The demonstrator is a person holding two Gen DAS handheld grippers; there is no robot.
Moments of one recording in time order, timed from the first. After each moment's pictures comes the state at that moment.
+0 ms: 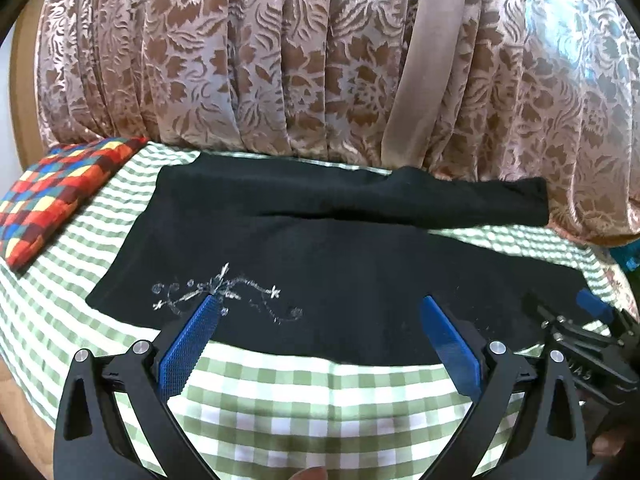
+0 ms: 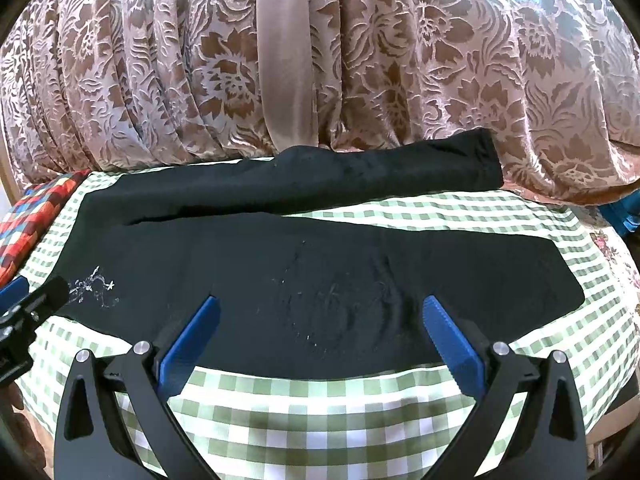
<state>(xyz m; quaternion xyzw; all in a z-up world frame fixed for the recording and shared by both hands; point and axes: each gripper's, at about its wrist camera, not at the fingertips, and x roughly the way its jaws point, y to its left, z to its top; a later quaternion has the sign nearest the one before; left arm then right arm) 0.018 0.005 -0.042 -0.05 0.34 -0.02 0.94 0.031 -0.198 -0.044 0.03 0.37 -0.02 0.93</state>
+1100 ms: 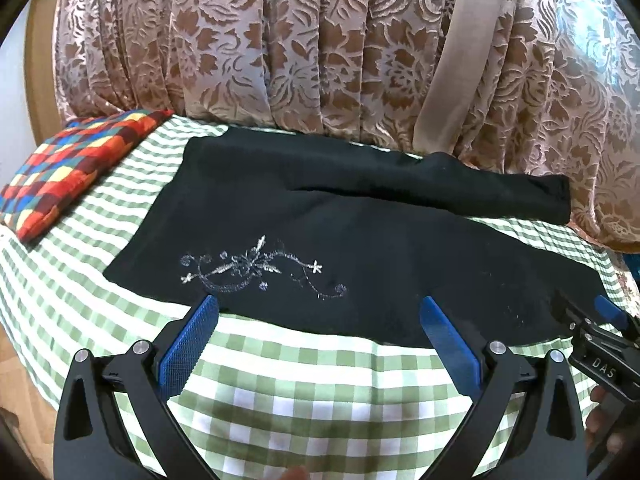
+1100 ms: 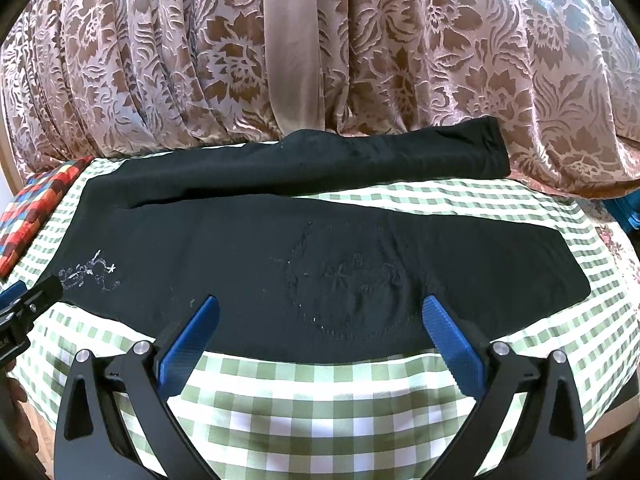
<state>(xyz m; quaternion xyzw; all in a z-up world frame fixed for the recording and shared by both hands) 0.018 0.036 -0.059 -0.07 0.37 0.01 0.93 0.029 -0.192 -0.056 0.02 0.38 -0.01 0.92</state>
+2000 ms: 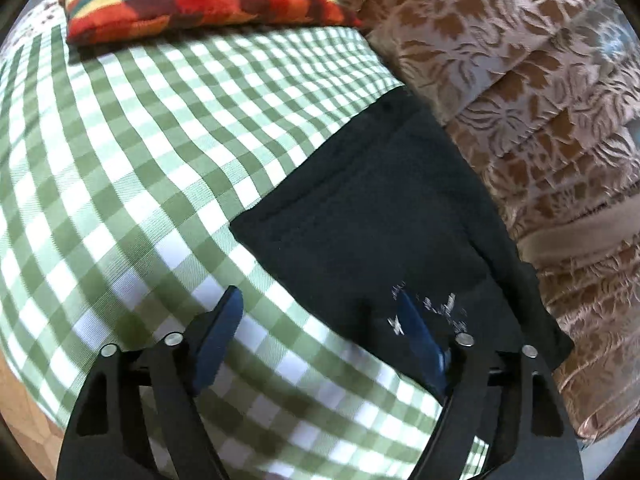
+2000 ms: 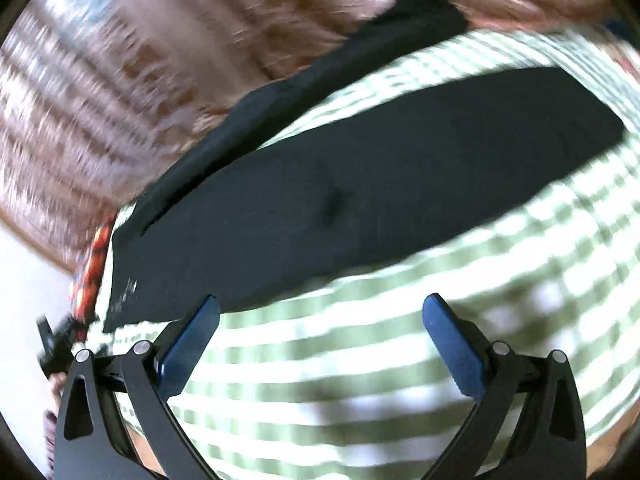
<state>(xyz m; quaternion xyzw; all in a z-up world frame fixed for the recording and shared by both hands) 0.045 0.234 -0.129 -0.37 0.42 0.11 0.82 0.005 -0.343 -0.106 0.29 0.46 0.04 0.84</state>
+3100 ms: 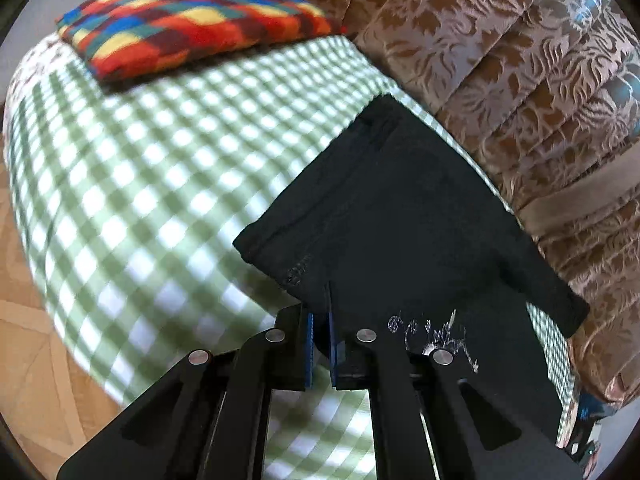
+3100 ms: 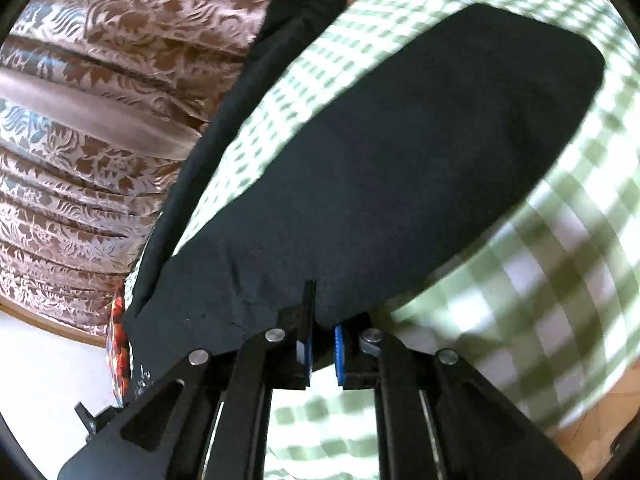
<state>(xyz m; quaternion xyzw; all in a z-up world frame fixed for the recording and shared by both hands) -0.002 0.233 -0.102 -0.31 0.44 0.11 0.84 -0.026 -0.431 -0.124 0.41 0.46 -0.01 0.78</state>
